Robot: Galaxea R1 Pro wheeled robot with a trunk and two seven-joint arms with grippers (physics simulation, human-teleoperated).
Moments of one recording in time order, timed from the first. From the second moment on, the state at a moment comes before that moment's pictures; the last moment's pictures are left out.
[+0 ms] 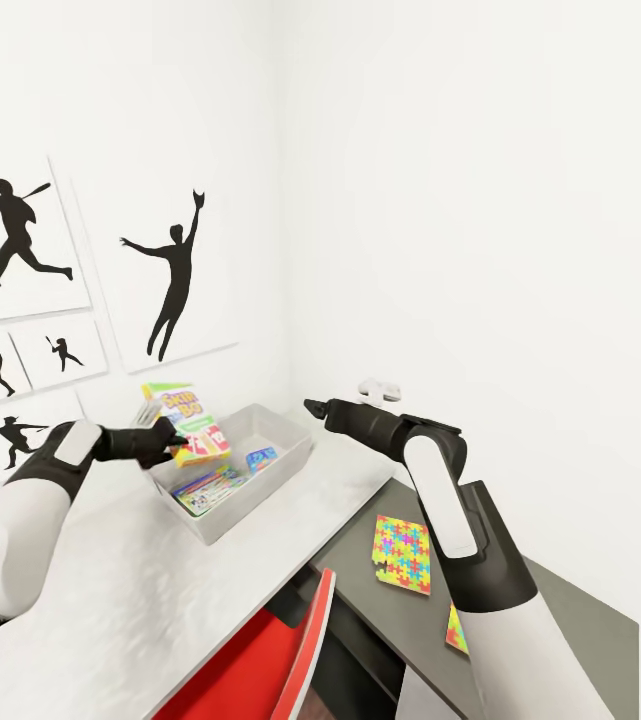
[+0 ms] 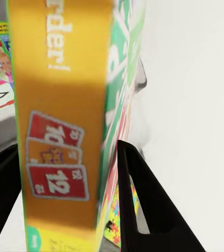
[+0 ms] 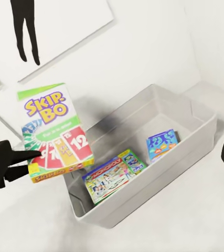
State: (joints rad) left arm -1.11 0.25 0.33 -0.41 0.61 0.94 -0.13; right arm -0.71 0.16 0.25 -1.55 -0.70 0.87 -0.27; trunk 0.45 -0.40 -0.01
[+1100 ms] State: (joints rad) left arm -1.20 0.26 -0.02 -0.40 0.46 0.71 -0.32; right arm -0.71 0.16 0.26 -1.56 -0.70 0.88 -0.27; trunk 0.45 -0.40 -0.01
